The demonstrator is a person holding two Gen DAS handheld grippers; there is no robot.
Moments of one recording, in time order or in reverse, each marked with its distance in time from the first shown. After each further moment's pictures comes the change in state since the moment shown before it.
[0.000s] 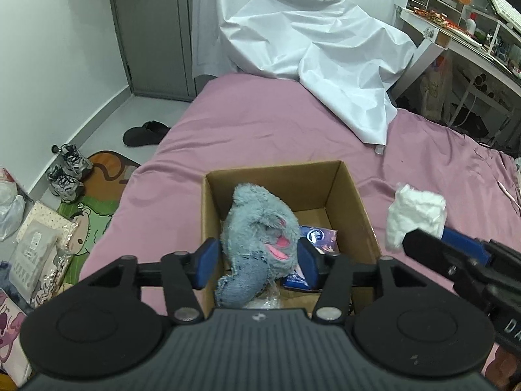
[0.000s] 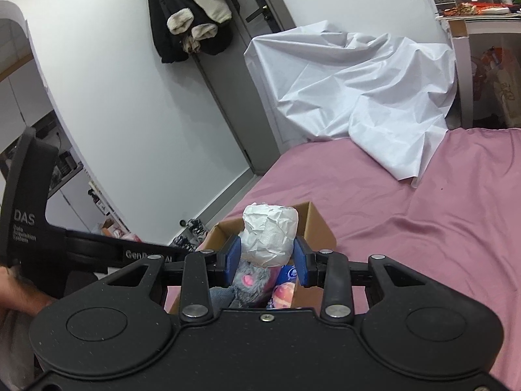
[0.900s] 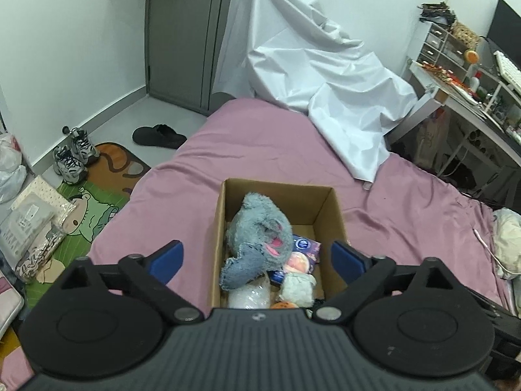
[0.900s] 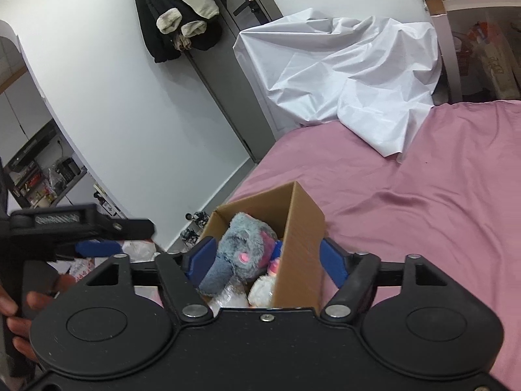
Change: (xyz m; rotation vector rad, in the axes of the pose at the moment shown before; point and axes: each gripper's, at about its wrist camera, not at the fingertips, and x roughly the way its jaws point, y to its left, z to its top) left arm -0.066 0.019 -0.015 -0.167 -0.088 -0.050; right arm -0.030 -0.022 -0.007 0.074 0.046 0.010
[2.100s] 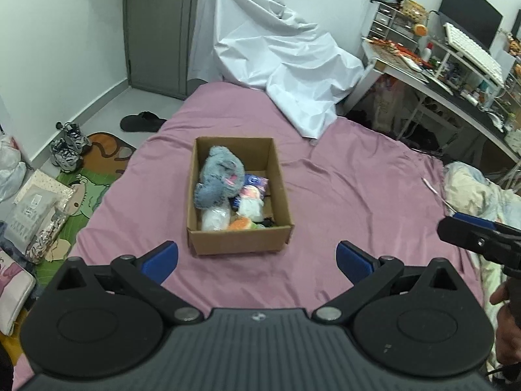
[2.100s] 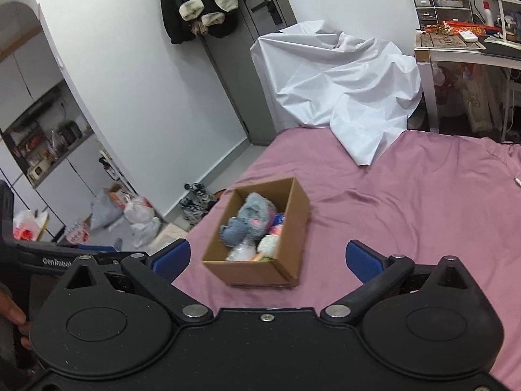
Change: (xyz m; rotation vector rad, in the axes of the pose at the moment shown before) left arm -0.136 -0.043 -0.055 0.080 0.079 -0.064; right arm -0.151 0.043 0.032 -0.106 0.094 -0.050
